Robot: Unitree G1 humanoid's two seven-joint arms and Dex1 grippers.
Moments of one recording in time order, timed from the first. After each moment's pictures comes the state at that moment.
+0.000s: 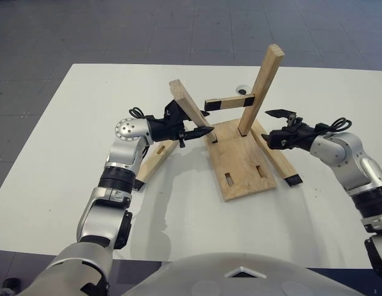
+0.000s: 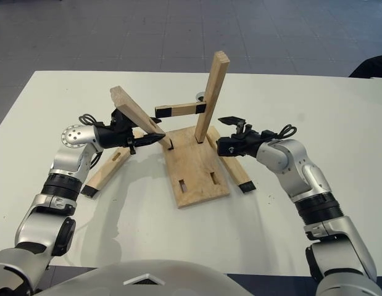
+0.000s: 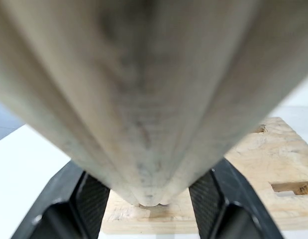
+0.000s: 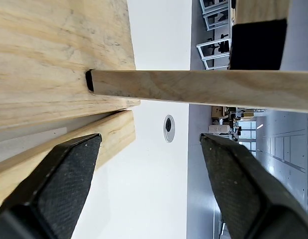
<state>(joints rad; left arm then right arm) -0.52 0.36 -0.14 0.52 -0.27 -0.05 -1.16 -0.33 -0.72 0.32 0.14 -0.49 -0.30 0.56</state>
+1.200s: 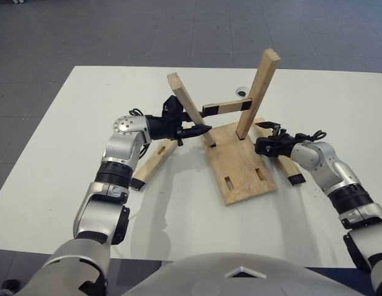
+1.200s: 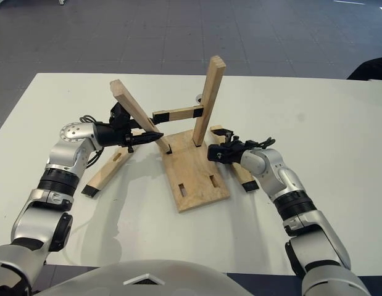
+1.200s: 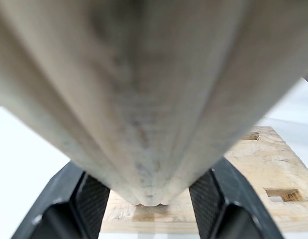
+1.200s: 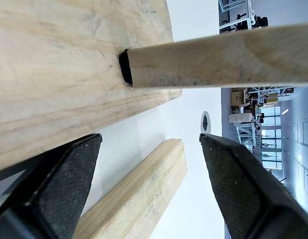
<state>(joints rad) -0.57 0.39 -0.16 0.56 -0.31 0.09 -1.19 -0.40 -0.59 0.41 0.40 -0.55 -0.31 0.48</state>
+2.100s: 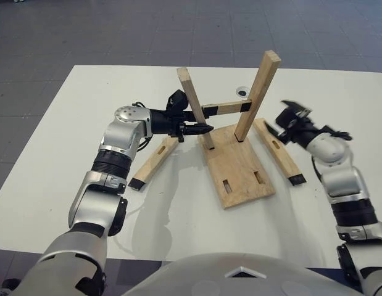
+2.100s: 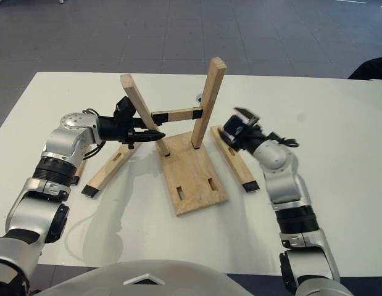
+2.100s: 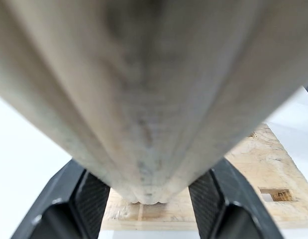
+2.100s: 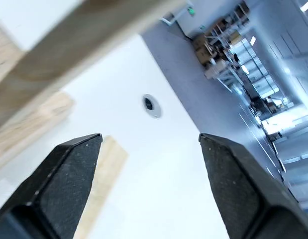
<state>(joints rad) -0.61 0.43 -0.22 0.50 -0.32 0.31 -1.17 -0.26 -0.48 0.02 -0.14 -0.21 0.32 0.49</state>
